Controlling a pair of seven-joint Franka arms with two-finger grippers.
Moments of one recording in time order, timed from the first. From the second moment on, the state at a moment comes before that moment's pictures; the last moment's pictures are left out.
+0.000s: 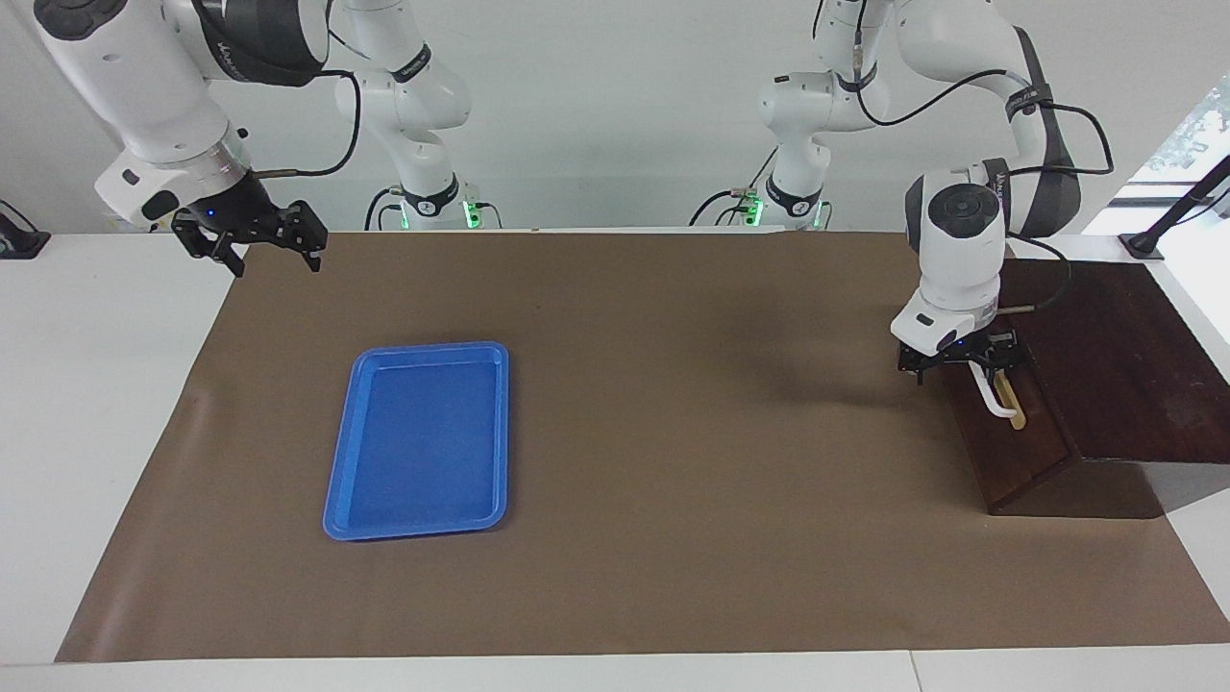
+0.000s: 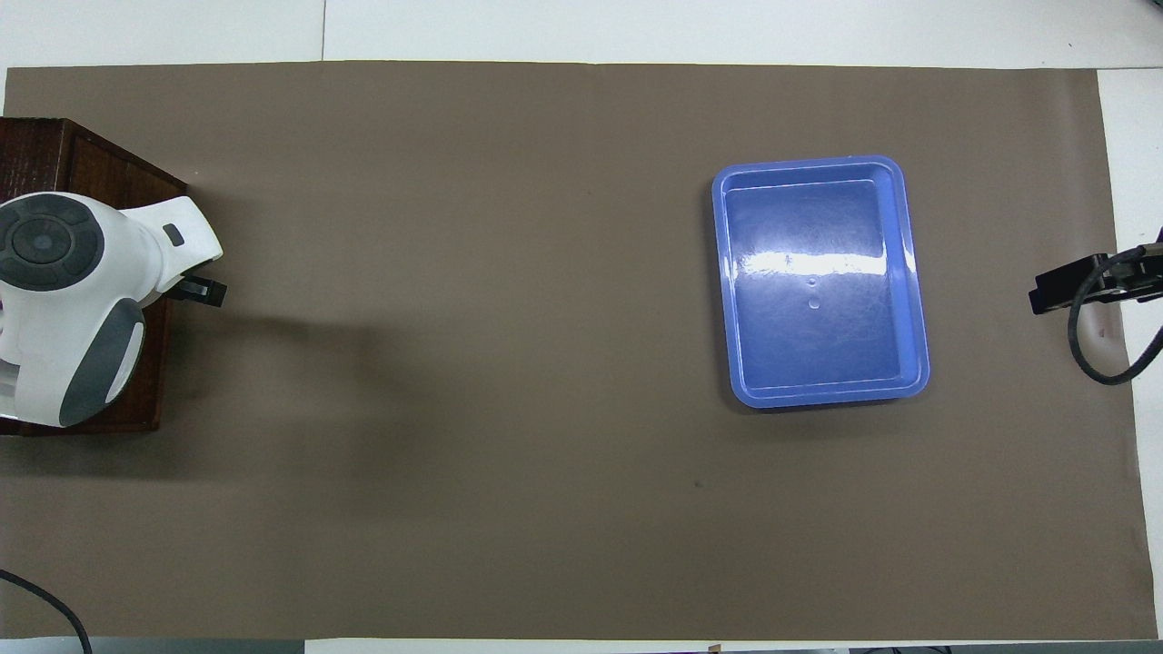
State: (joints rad) left arm -0.08 0.10 0.02 -2.07 0.49 2.24 -0.01; right arm -0.05 0.00 -0.02 -1.62 -0.03 1.53 -0.15
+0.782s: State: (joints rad) left arm -0.07 0.10 0.02 -2.08 0.60 2.25 -0.01; right arm -0.03 -0.01 0.00 -1.63 -0.03 1.57 -0.15
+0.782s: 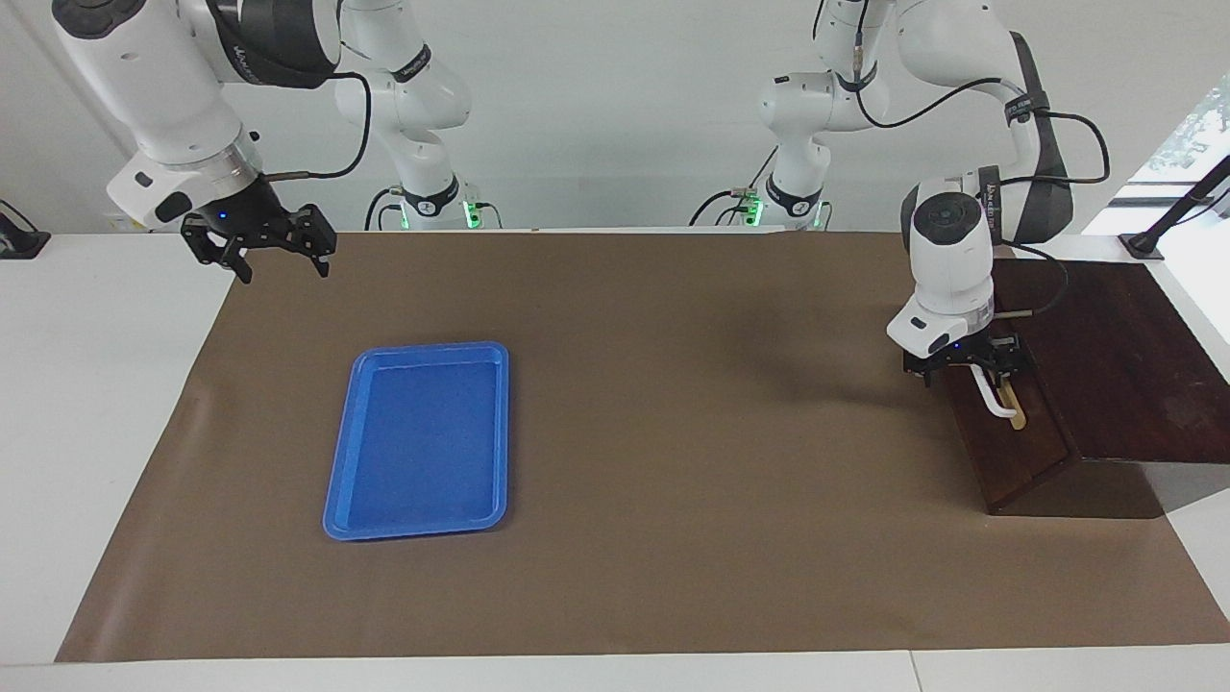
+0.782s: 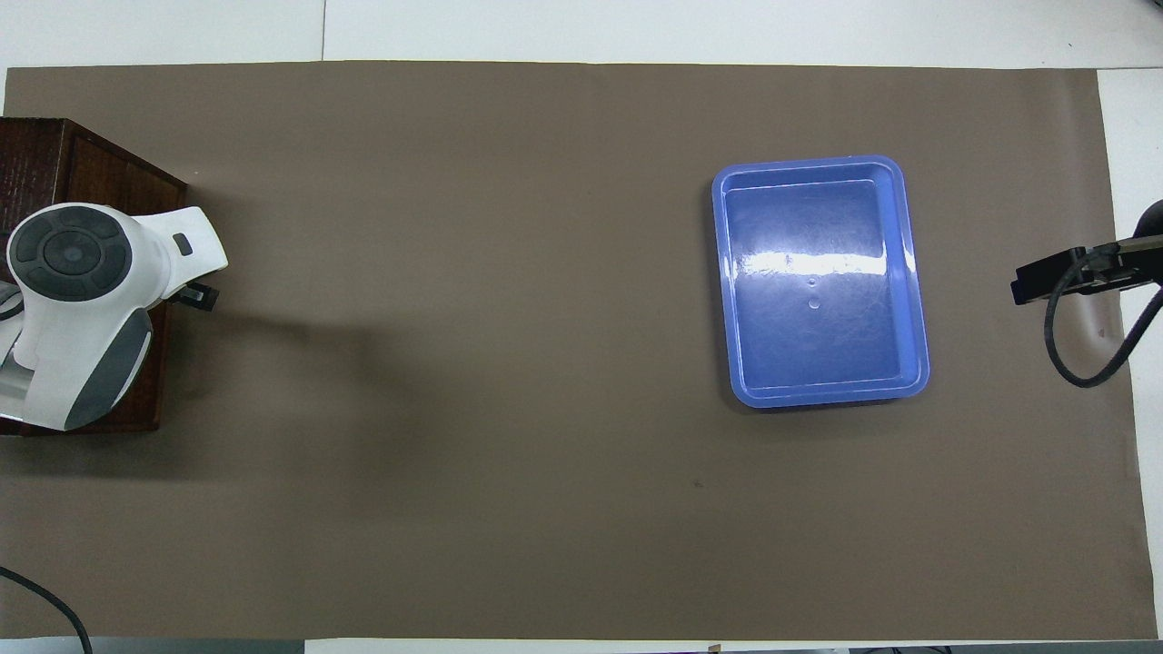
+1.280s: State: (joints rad) left arm -0.09 0.11 0.01 -2.10 0.61 2.27 -0.06; right arm -0.02 -0.01 0.00 -1.64 -0.03 1.58 -0.15
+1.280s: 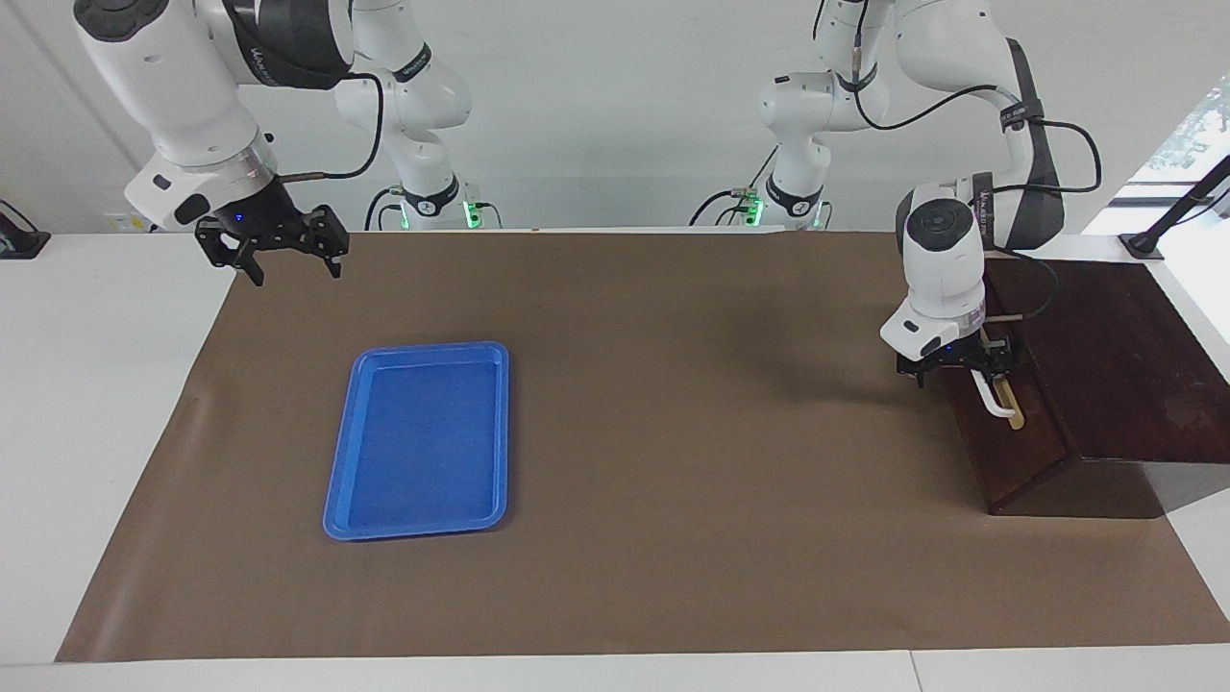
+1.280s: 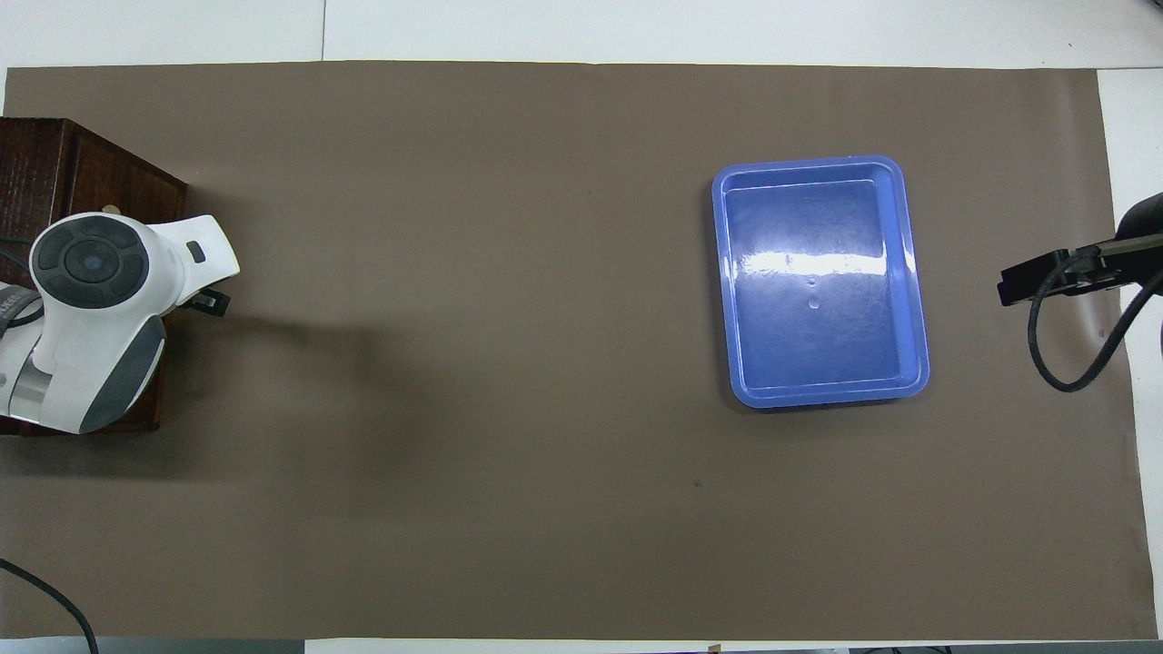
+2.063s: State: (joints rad) left arm -0.30 0.13 0.01 -2.07 0.47 2.23 -0.21; right arm -0.02 -0.01 0.00 -1.65 -0.03 1.58 -0.15
